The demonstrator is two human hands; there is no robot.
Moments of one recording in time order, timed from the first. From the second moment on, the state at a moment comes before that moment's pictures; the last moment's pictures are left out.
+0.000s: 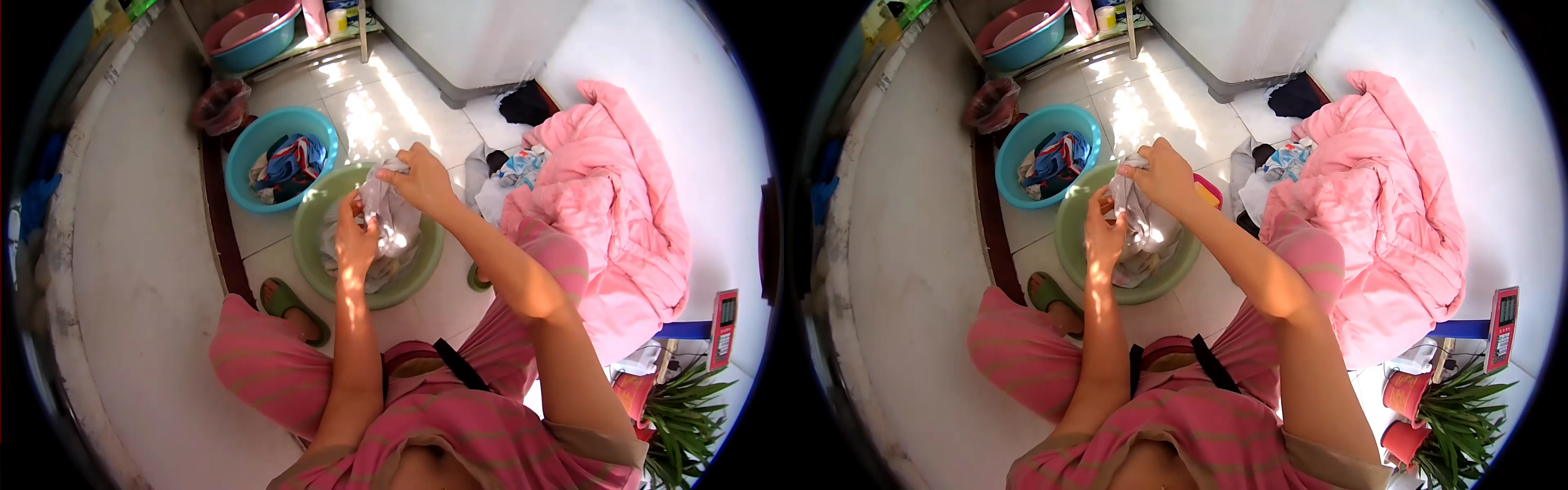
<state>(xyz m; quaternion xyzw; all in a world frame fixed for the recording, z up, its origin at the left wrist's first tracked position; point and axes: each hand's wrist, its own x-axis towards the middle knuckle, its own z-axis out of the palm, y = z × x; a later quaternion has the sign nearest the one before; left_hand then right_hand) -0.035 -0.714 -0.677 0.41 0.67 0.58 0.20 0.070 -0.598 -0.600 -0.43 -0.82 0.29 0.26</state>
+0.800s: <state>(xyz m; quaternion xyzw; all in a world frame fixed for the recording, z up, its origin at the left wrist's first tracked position) -0.032 -0.712 -0.742 -0.19 0.28 0.79 0.50 0.047 -0.682 -0.618 -0.24 -0.85 0.43 0.18</state>
